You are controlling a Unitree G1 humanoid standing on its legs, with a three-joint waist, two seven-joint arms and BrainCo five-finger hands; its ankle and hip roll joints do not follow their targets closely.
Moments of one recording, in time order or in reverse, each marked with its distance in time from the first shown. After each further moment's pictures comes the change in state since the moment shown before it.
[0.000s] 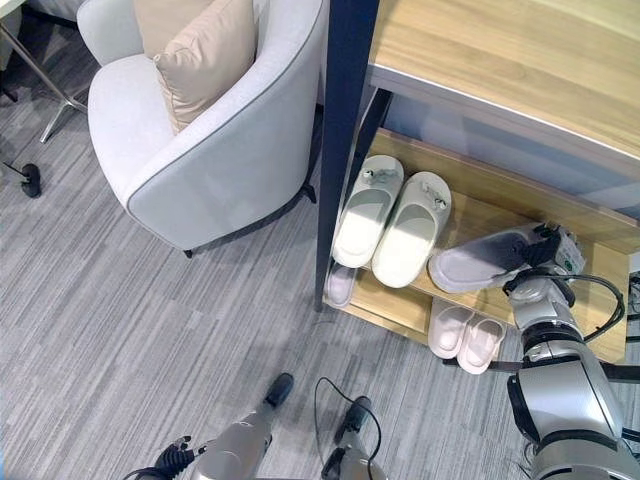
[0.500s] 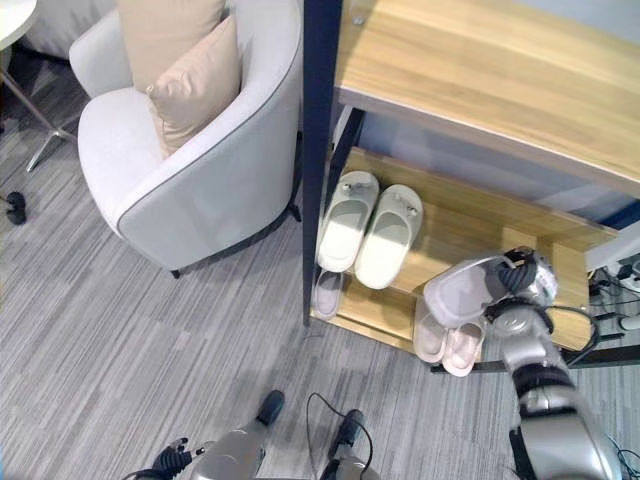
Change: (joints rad) left arm 0.060 -0.009 0.099 0.003 0.038 0.010 0.000; right arm 0.443 0.113 -0.099 -0.601 -0.041 -0.041 0.023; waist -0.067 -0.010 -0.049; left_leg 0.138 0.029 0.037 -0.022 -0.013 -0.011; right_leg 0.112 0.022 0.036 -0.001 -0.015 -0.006
